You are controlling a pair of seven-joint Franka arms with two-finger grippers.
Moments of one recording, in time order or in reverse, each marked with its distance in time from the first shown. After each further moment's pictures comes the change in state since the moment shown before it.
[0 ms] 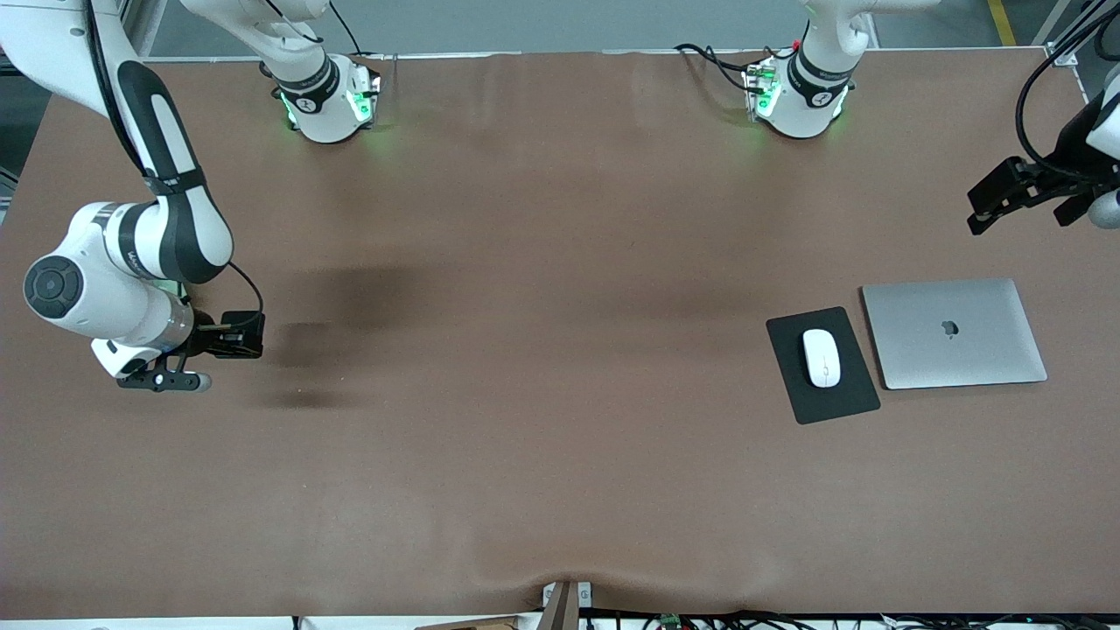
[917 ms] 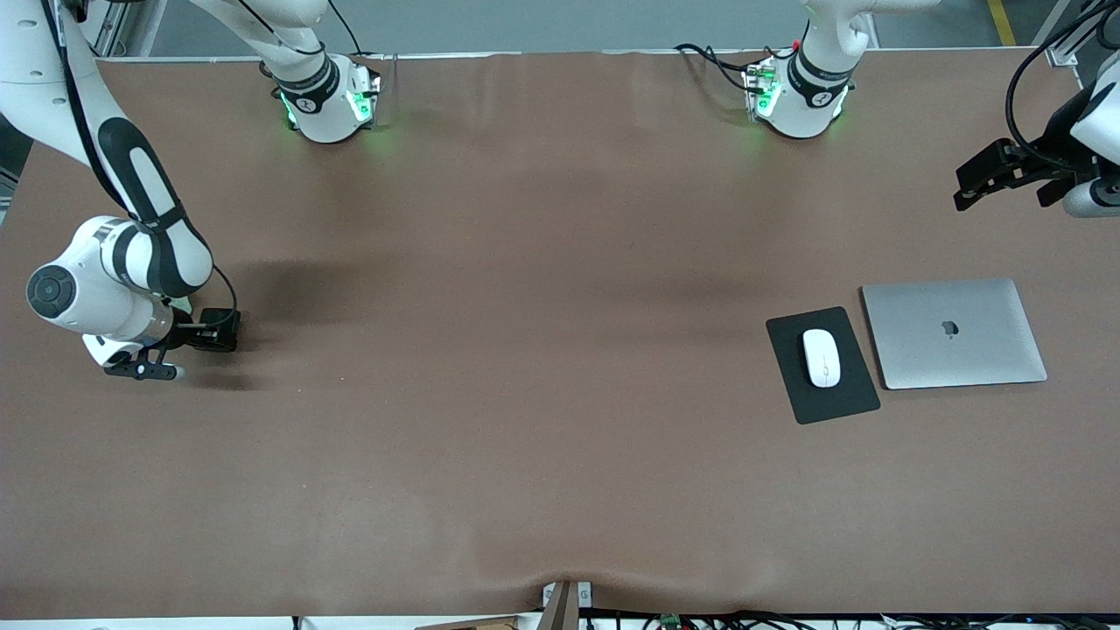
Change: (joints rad) left arm -0.002 -0.003 0.003 -0.006 -0.046 -0.088 0.047; right arm -0.197 0.166 -0.001 -0.052 -0.056 0.188 -0.121
